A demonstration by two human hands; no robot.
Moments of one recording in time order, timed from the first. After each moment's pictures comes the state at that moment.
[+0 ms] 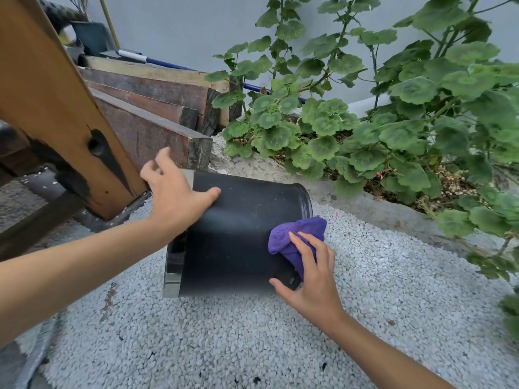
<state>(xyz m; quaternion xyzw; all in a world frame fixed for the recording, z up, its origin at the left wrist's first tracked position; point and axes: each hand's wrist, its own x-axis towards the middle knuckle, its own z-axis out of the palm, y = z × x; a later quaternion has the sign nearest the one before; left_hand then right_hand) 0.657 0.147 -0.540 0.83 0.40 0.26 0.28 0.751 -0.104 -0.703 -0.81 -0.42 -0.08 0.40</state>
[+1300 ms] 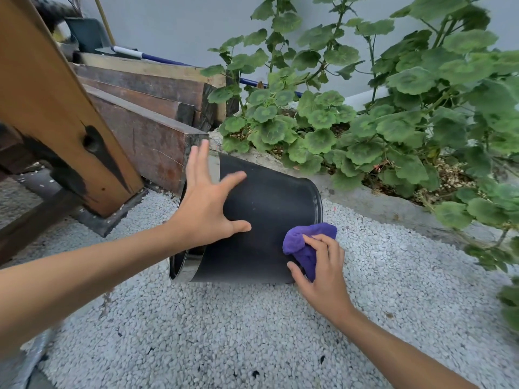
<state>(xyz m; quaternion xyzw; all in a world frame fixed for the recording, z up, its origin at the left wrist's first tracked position) 0.659 0.112 -0.549 0.96 0.17 0.15 0.13 0.765 -0.121 -0.723 -0.82 -0.37 -0.07 0.43</state>
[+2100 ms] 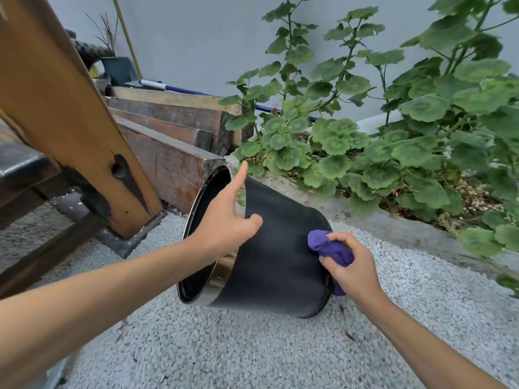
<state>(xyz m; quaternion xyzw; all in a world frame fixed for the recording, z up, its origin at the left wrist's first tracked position) 0.670 0.109 -0.529 0.86 0.20 0.16 0.44 0.816 -0.104 -0.670 -0.74 -0.24 0.10 0.62</state>
